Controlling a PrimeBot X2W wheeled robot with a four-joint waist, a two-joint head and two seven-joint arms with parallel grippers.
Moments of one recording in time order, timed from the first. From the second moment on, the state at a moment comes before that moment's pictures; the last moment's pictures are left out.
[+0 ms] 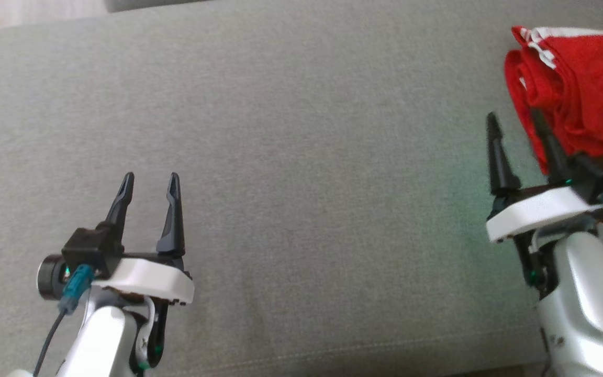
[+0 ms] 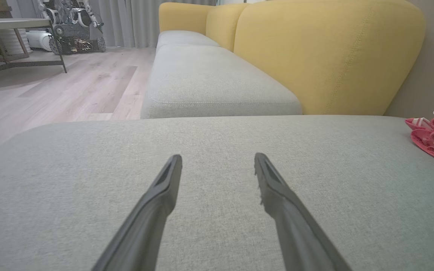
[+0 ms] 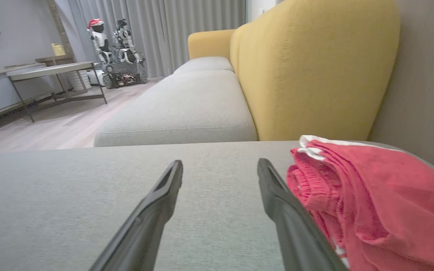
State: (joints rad) left arm -0.15 0.19 -0.30 0.13 -0.29 0.16 -0.25; right arm -0.38 -0.17 0.09 0.40 0.23 0.13 -0.17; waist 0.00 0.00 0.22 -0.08
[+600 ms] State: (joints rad) left arm -0.03 0.21 -0.31 0.13 -0.30 0.16 -0.25; right arm -0.08 -0.07 0.05 0.12 0.12 0.13 -0.03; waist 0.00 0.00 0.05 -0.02
